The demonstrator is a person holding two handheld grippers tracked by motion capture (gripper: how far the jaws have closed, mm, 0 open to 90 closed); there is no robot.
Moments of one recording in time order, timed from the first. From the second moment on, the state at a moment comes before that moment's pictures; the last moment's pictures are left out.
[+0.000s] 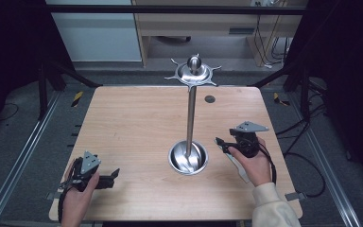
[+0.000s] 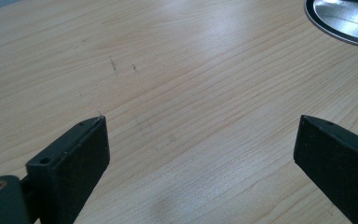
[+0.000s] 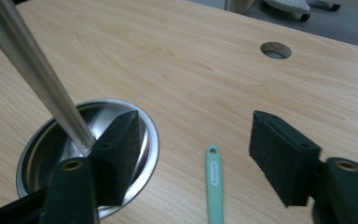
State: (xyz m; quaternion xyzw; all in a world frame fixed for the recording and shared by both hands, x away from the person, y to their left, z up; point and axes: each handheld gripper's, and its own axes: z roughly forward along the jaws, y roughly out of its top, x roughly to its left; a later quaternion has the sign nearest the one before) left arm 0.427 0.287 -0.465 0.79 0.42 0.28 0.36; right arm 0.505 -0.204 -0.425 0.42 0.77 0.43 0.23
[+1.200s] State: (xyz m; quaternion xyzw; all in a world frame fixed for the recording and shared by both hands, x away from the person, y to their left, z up) left arm 0.426 0.284 -0.466 0.79 0.42 0.28 0.36; right arm 0.535 -0.182 -0.480 0.41 0.86 0.25 0.19
